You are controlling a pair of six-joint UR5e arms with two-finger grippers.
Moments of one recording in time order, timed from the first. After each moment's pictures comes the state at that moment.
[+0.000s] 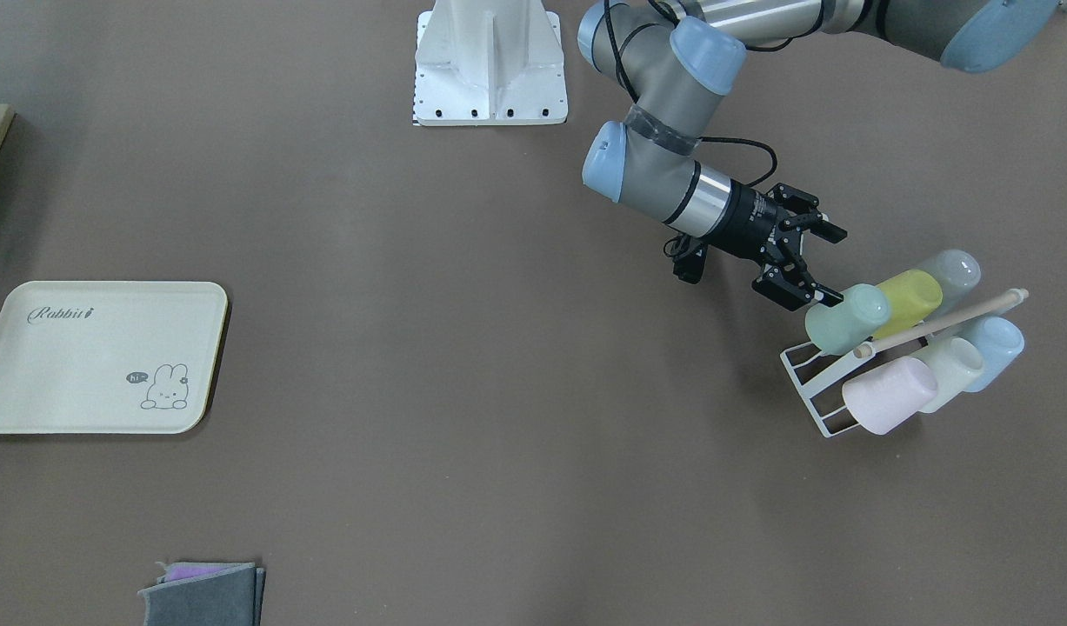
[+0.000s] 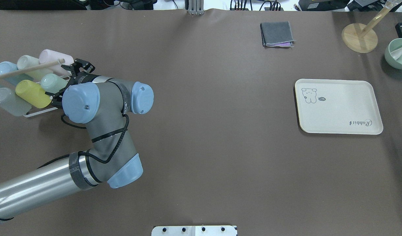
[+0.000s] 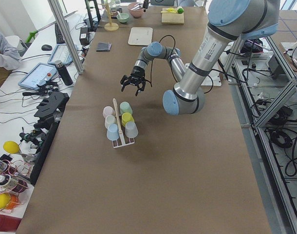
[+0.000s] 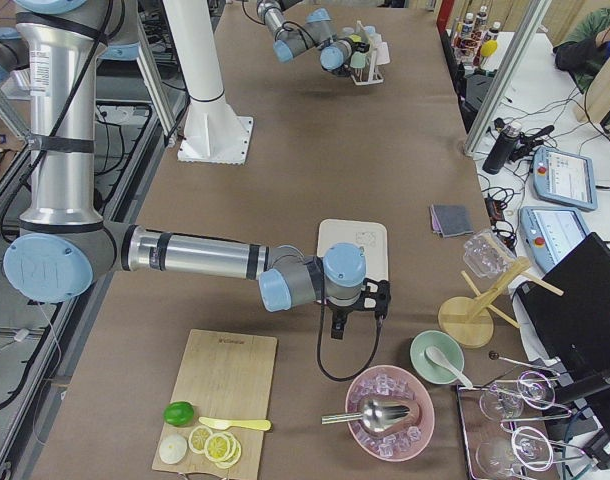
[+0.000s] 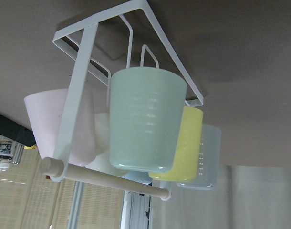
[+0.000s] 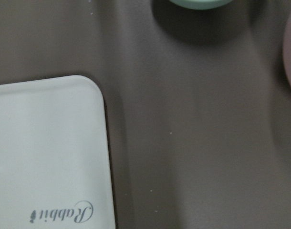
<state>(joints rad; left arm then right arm) -0.54 -2.27 -1.65 -0.54 -1.03 0.61 1.39 -1.65 1.54 -1.17 2.44 0.44</state>
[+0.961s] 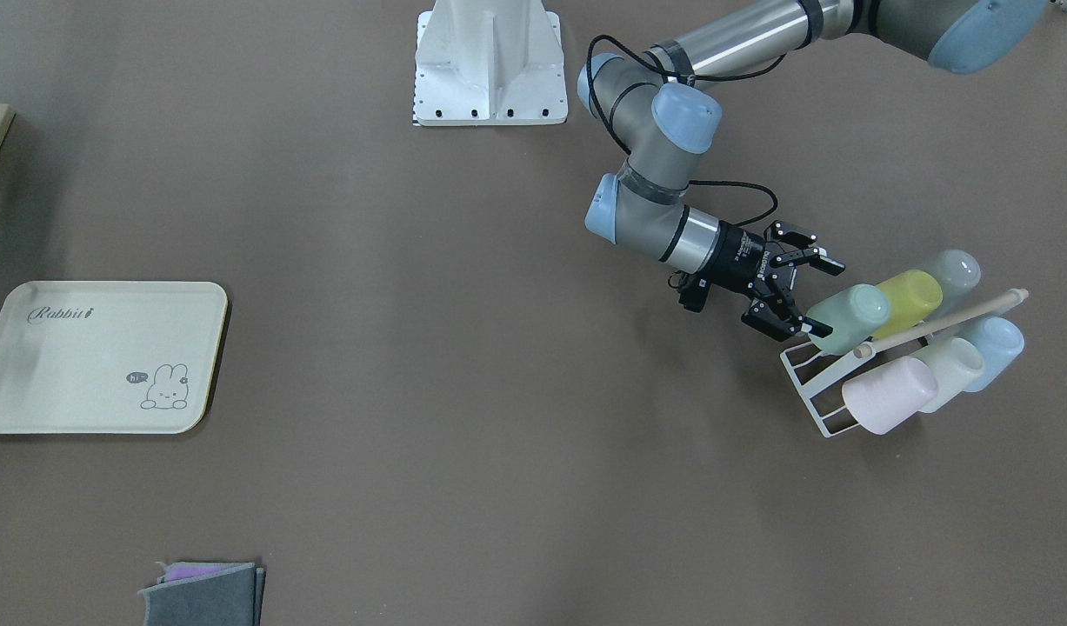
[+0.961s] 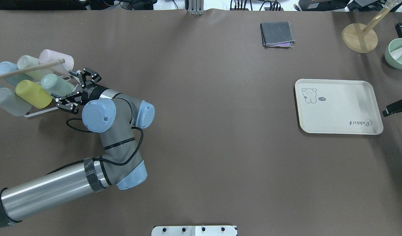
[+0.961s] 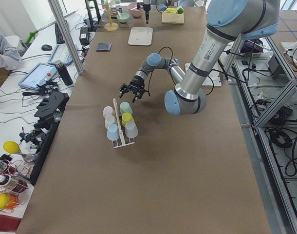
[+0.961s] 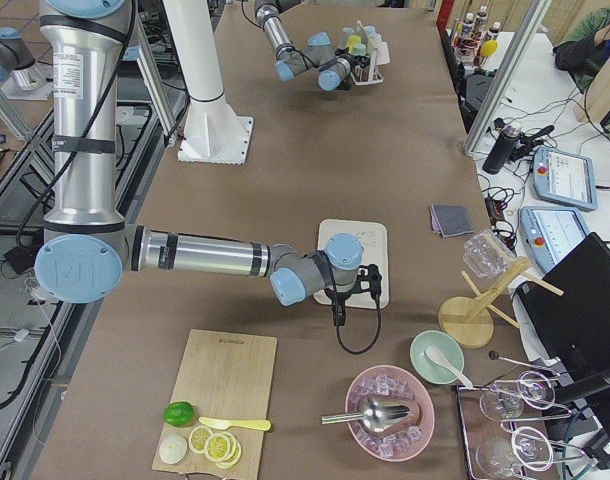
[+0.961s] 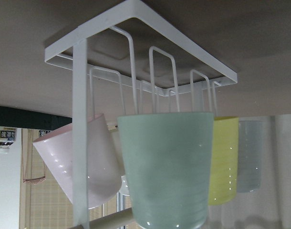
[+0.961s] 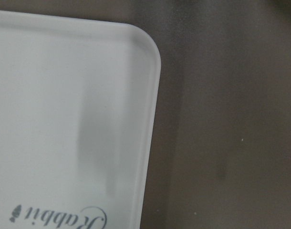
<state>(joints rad) -0.51 -2.26 -1.46 -0.60 -0.91 0.58 1.21 -1.62 1.46 -1.01 2.31 0.43</state>
